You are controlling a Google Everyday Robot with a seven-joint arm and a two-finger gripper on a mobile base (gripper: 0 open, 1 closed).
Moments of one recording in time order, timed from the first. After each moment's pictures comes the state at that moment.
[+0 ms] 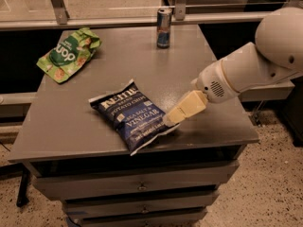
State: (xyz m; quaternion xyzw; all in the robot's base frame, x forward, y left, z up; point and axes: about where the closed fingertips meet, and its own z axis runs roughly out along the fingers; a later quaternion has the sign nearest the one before) arm 0.506 -0.078 0.854 -0.45 0.82 0.23 0.27
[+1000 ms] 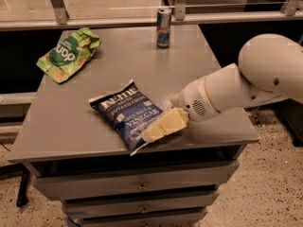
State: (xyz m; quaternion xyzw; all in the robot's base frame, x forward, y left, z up) arm 0.469 -0.024 0.841 -0.45 0.80 0.30 0.28
